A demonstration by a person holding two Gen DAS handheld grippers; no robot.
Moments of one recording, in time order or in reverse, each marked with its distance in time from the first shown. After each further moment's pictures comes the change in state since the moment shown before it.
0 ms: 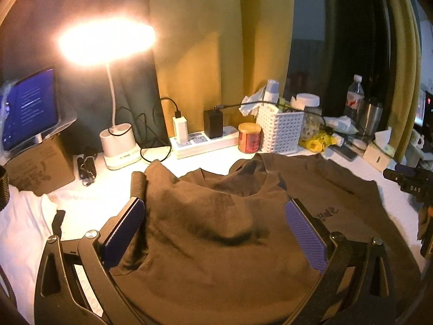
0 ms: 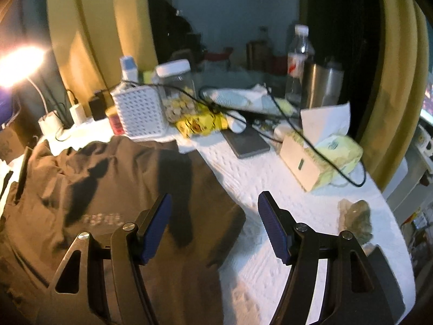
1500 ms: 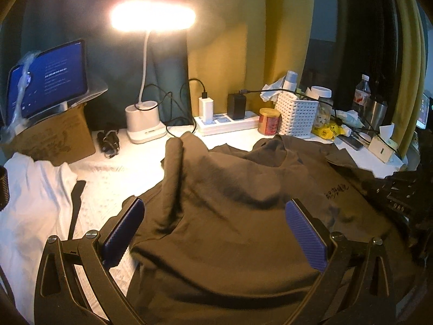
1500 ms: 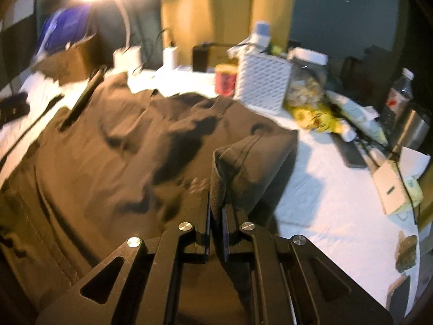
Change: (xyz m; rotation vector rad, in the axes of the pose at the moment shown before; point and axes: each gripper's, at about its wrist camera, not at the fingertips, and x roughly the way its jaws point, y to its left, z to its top) left arm -0.032 0.051 -0.043 -0.061 0.026 0.010; right arm -0.002 0.143 -0.037 -0.378 0.089 0.232
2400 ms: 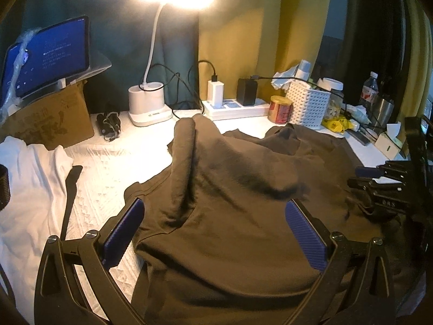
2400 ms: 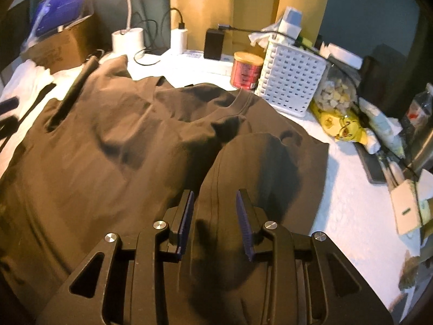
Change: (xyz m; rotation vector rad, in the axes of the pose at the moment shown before) left arm 0.028 0.026 -0.009 -0.037 0.060 -0.013; right arm 0.055 0.020 0.034 -0.017 0.104 -0.008
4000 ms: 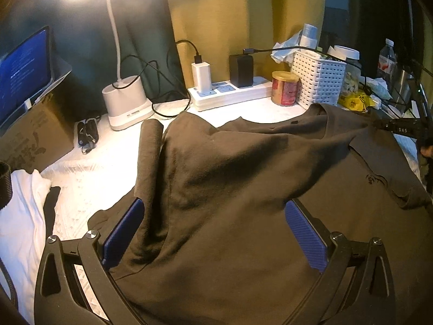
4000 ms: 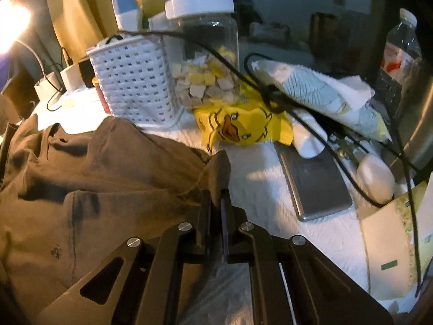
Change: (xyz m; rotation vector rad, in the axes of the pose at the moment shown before) left arm 0.067 -0.047 0.023 0.100 0.098 0.089; right arm 0.068 -0.185 0.029 0.208 0.005 -0.032
